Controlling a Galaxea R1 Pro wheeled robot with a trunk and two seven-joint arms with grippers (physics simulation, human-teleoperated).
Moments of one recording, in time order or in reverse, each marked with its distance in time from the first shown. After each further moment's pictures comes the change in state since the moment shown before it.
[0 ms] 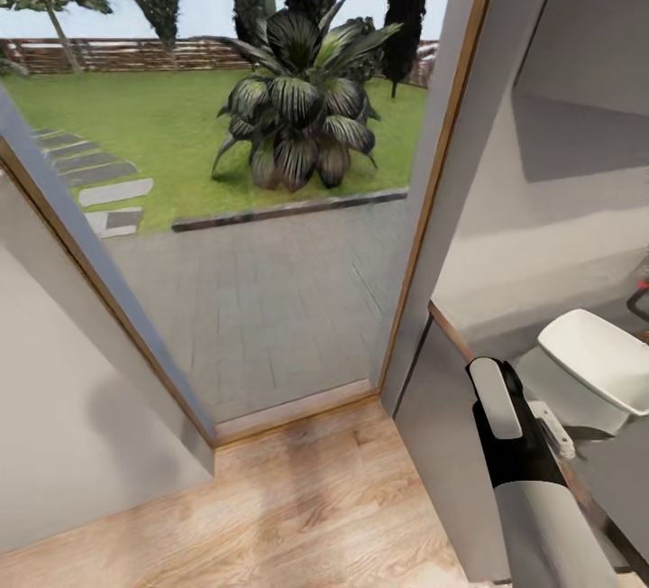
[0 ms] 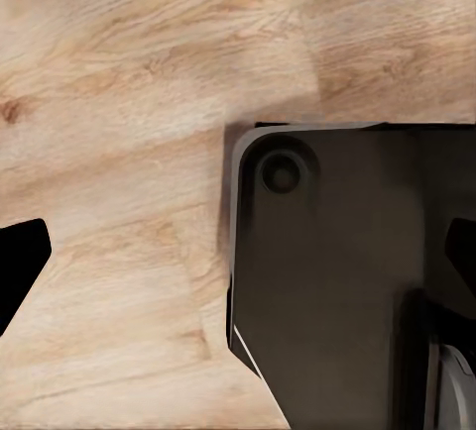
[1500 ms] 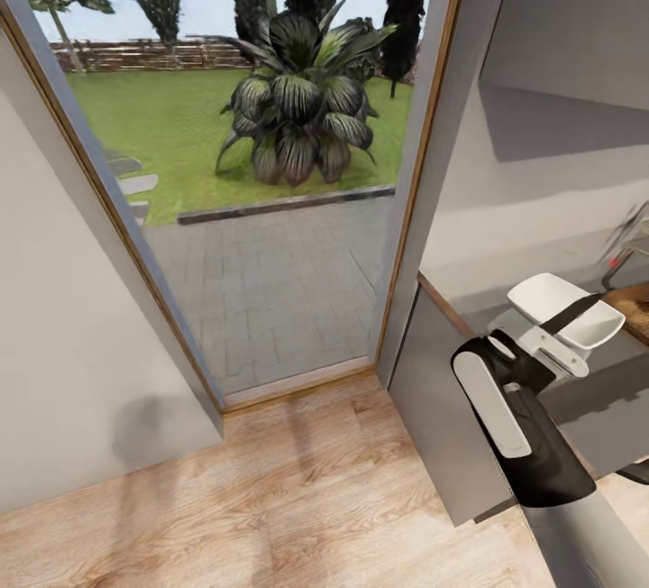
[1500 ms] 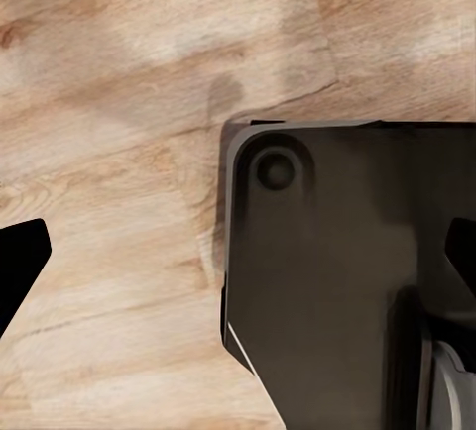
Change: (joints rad) left arm 0.000 -0.008 -0.002 0.004 -0.001 0.000 0.000; right arm 0.000 -0.167 0.425 -0.342 0.137 0.162 0.010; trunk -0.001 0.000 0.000
